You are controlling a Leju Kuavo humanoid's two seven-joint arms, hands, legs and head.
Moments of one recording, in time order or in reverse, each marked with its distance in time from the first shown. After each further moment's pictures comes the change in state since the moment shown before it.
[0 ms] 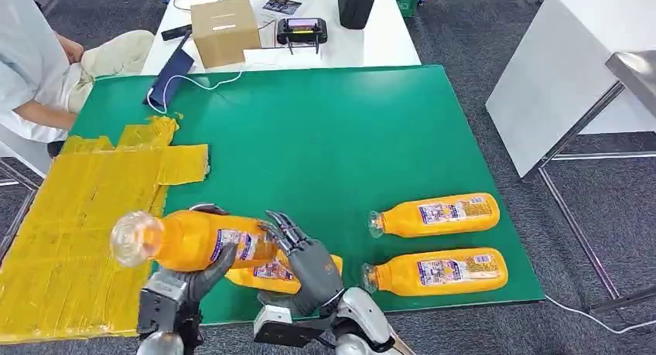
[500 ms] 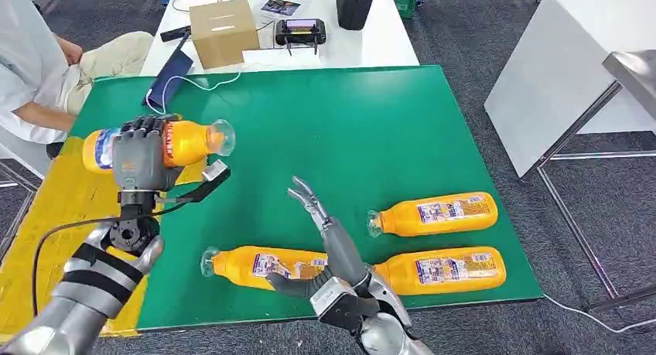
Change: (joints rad) left arm -0.652 0.307 -0.214 0.624 -1.185 0.249 0.798; right arm 0.033 -0.032 -0.103 -0.245 -0.423 0.271 -0.156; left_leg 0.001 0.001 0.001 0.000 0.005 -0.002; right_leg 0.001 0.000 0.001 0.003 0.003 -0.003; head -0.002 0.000
